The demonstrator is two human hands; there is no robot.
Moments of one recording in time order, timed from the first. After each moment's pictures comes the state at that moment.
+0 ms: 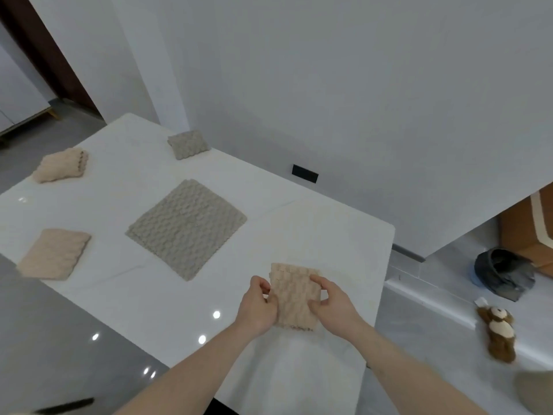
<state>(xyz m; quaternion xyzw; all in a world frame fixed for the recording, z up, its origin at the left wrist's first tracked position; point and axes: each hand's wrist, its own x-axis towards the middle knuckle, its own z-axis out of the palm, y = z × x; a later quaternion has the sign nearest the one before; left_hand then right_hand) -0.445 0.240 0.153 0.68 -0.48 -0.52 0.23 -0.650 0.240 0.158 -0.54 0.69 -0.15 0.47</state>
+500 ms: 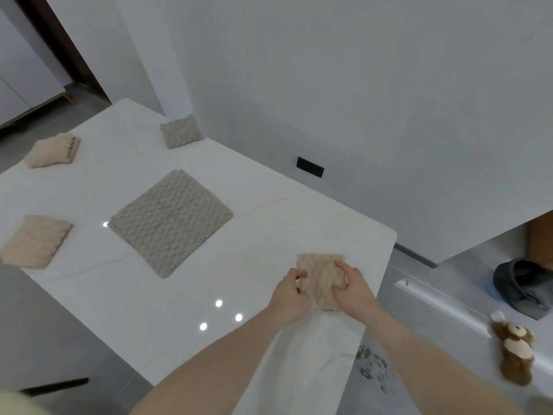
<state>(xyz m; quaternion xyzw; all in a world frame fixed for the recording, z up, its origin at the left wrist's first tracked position) -0.574 0.179 0.115 0.64 -0.49 -0.55 0.19 -0.758 0.161 0.122 -0.57 0.71 -0.10 0.41</state>
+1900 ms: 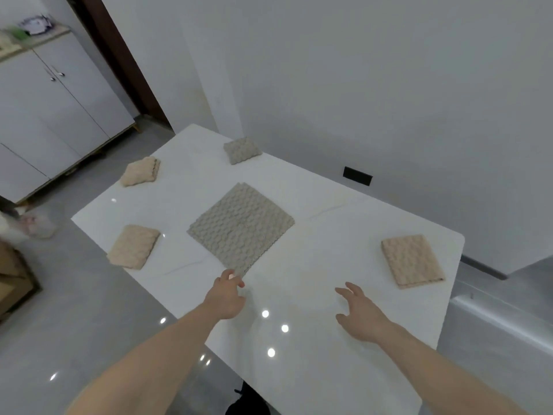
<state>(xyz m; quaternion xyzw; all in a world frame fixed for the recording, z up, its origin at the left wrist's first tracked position) -0.266 0.211 0.113 0.74 -0.60 -0.30 -0.07 -0.625 0.207 0.119 -0.68 0.61 0.09 0.40</state>
